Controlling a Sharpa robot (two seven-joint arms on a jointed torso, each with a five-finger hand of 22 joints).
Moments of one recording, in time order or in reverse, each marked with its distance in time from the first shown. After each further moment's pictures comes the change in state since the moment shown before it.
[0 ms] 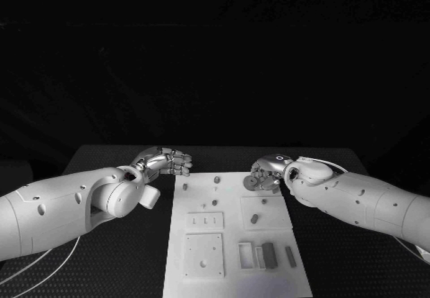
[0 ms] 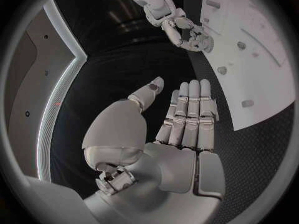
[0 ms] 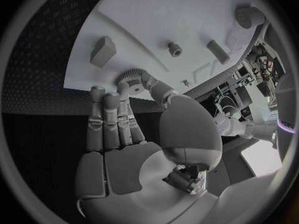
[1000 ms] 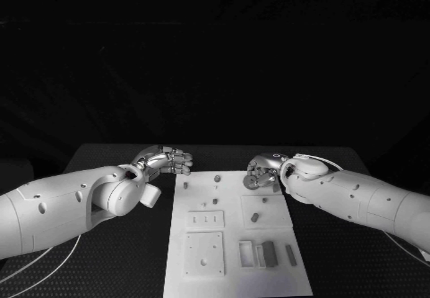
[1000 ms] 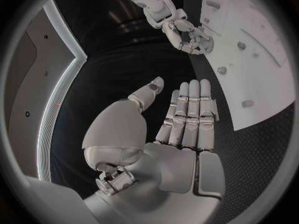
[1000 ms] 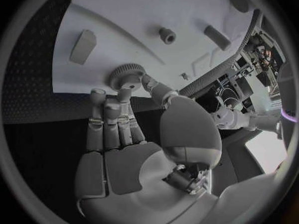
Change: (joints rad) left arm 0.000 0.000 0.000 0.002 -0.001 -0.001 -0.001; left_hand 0.000 0.000 0.000 0.000 0.000 0.000 0.000 -0.004 0.000 0.004 0.004 -0.003 0.001 0.000 0.000 0.000 0.003 0.000 0.000 0.000 -0.001 0.002; right arm 0.004 0.038 0.003 -0.031 0.079 0.029 -0.003; right_hand -0.037 0.000 -0.003 0.025 0.000 0.005 -0.008 -0.005 -0.015 -0.016 -0.005 0.168 0.151 -0.018 -0.009 0.164 0.082 -0.012 0.003 -0.025 0.115 -0.002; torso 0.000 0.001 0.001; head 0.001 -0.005
